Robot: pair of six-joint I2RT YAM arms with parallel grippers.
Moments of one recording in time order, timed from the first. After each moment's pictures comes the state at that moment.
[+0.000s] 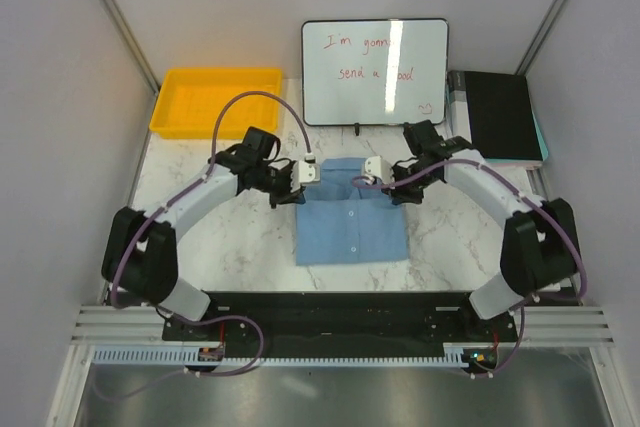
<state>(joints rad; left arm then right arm) -0.44 1.49 1.05 -0.59 0.70 0.95 0.37 1.54 1.15 -0.87 -0.47 -1.12</state>
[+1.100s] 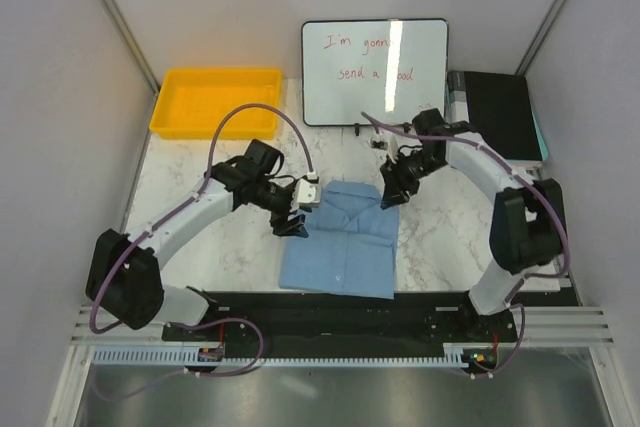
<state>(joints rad) -0.51 1.36 0.99 -0.71 0.79 0.98 0.27 1.64 1.24 -0.97 -0.77 -0.72</state>
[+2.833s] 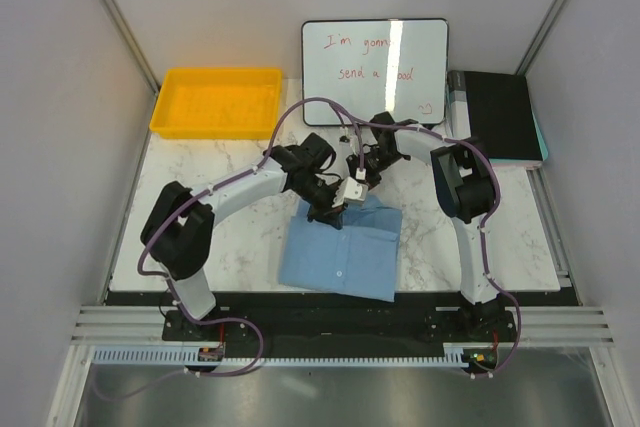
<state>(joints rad) -0.71 1.75 1.29 -0.76 0.77 0.93 0.37 2.26 1.63 -0.78 -0.84 -0.26</state>
